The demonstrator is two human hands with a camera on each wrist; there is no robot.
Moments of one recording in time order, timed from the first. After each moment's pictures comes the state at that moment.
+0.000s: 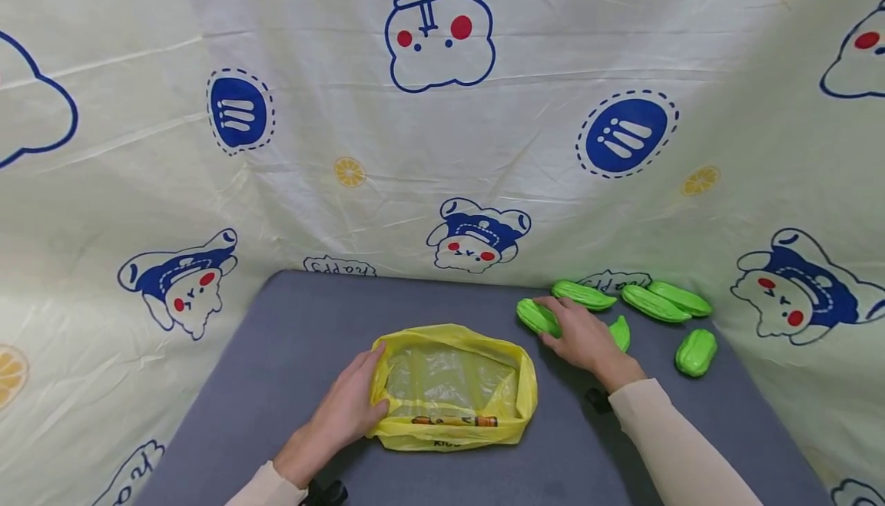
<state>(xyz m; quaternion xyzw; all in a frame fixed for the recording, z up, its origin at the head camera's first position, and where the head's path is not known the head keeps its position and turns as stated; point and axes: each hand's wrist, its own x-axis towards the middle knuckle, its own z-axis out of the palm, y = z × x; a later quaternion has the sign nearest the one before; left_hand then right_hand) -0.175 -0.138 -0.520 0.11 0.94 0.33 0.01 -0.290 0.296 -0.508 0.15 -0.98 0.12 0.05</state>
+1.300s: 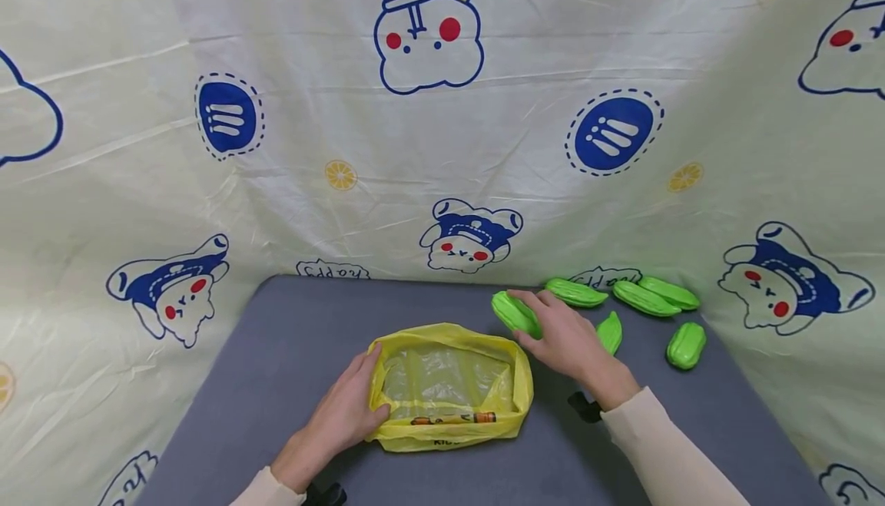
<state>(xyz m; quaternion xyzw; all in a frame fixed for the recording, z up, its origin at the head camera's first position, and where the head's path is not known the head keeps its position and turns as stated) -0.174 -0.136 -0.520 0.11 0.94 0.31 0.02 -0.243 0.249 -0.455 0.16 -0.97 0.15 0.07</state>
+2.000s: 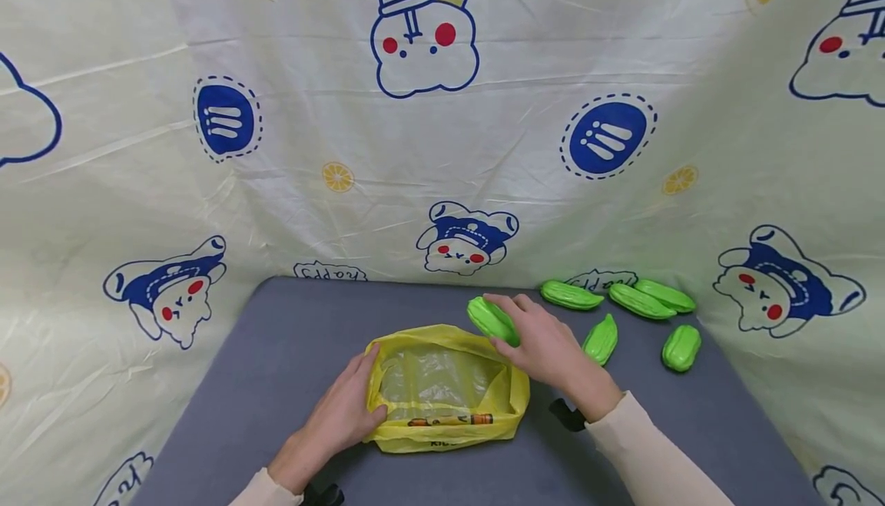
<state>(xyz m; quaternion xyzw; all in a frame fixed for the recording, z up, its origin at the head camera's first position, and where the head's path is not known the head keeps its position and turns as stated) -0.174 -0.131 -0.518 0.11 0.94 0.31 0.03 -0.225 0.216 -0.437 0.18 -0.97 0.15 0.06</state>
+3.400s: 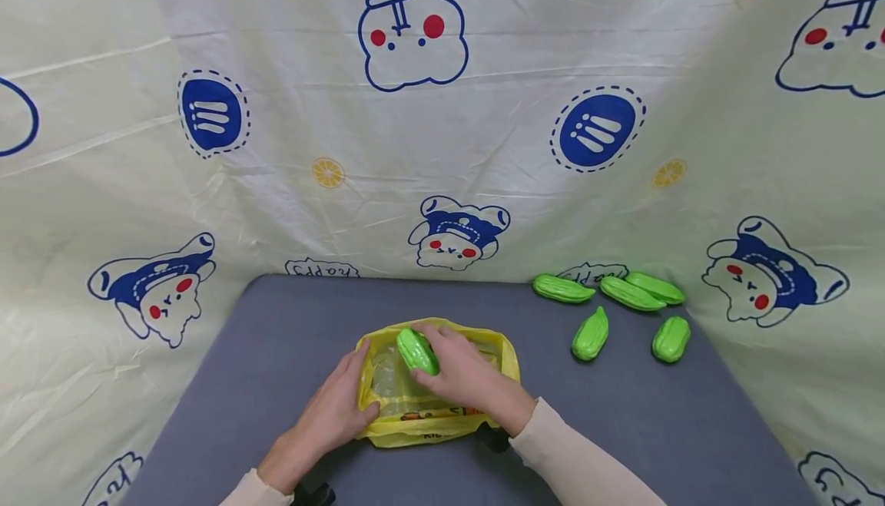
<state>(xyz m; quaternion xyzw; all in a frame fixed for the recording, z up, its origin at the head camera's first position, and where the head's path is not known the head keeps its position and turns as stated) -0.167 -0.133 -0.519 0.12 0.94 0.32 0.00 -0.205 0.117 -0.472 0.23 -0.94 0.26 -0.05</state>
